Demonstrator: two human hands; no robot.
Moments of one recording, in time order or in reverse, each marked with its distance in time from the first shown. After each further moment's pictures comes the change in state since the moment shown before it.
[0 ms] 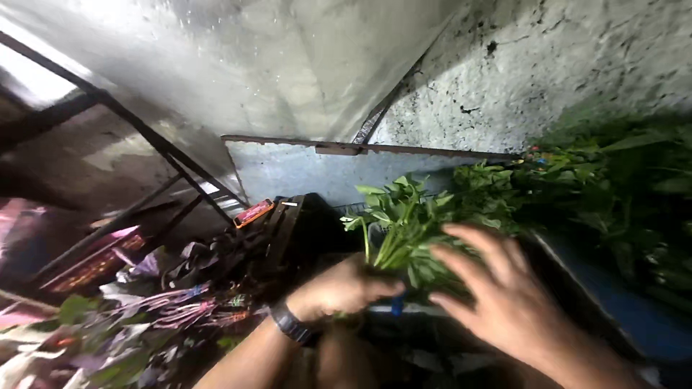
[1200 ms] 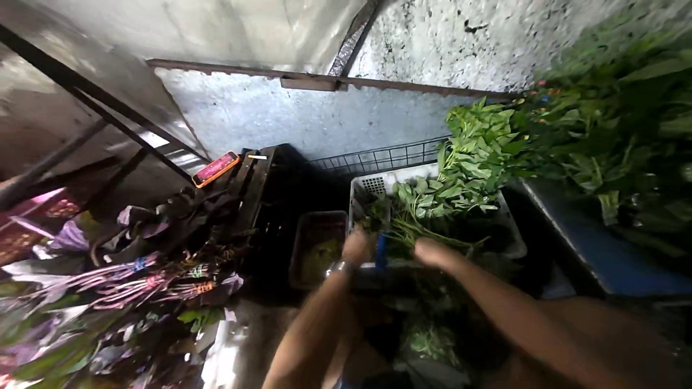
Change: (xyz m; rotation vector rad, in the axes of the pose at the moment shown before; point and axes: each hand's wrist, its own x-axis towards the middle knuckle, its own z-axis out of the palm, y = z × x) left_hand 0.162 -0.196 0.020 0.526 0.480 -0.491; right_hand -0.058 0.077 0.170 0.092 -1.379 0.877
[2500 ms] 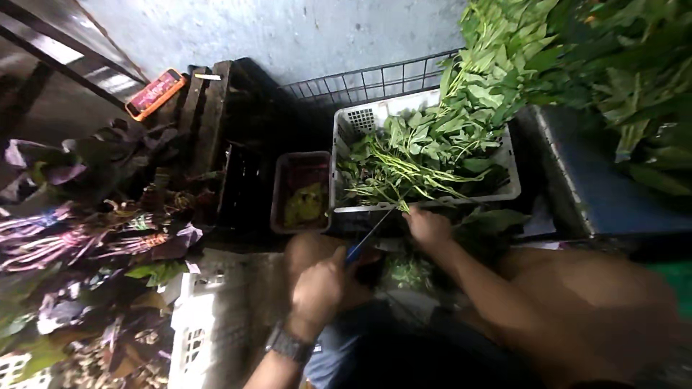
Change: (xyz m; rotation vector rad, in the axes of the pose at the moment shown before) left_hand -0.197 -0.031 -0.001 0.427 -0.203 -0.071; right_hand -0.015 0.025 0.082 -0.016 0.242 0.113
